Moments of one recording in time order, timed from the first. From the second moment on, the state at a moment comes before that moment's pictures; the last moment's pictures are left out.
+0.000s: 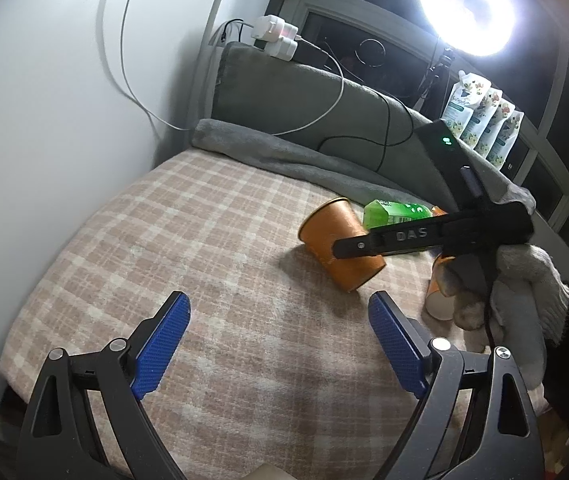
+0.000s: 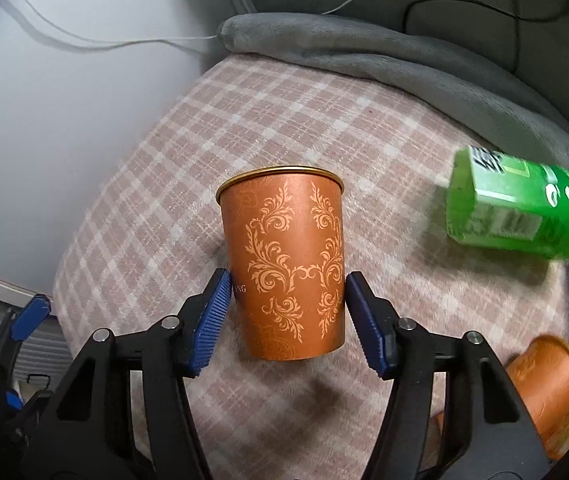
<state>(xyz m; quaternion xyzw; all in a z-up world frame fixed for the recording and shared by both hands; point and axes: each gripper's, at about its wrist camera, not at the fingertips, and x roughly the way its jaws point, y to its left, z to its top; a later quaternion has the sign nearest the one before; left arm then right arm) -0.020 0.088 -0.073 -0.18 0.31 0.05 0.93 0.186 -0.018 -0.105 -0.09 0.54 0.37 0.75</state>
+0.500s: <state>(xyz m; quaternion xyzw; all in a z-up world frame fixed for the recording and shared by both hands) -0.004 0.061 -0.078 -0.19 0.34 -0.02 0.92 0.137 -0.117 -0.099 0.06 0.56 0.33 0.76</state>
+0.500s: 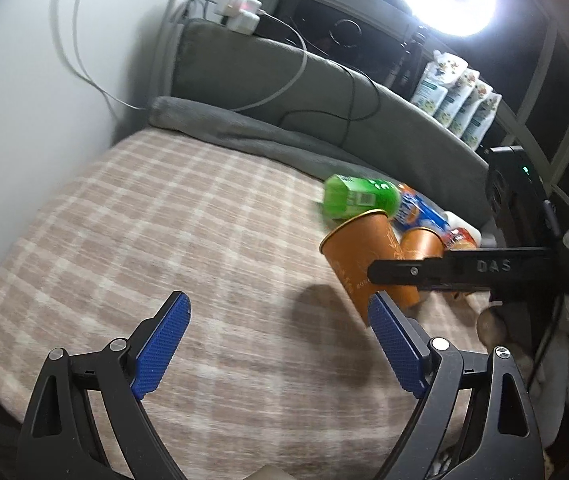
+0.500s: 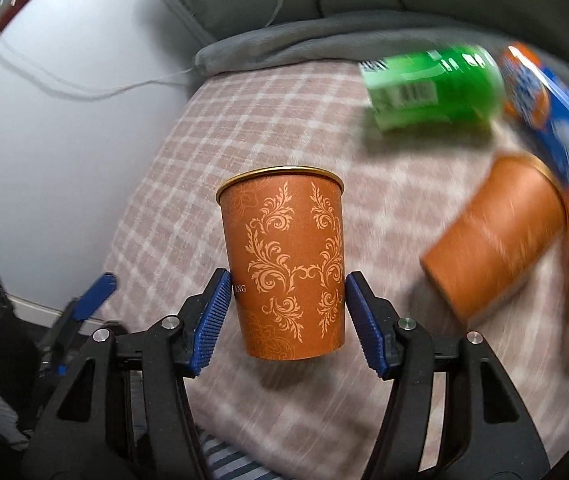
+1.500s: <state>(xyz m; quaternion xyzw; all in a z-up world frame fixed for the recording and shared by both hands) 0.052 0.025 -0.096 -0.33 0.44 -0.16 0.82 0.095 -0.217 -0.039 0.07 0.45 0.27 0.85</state>
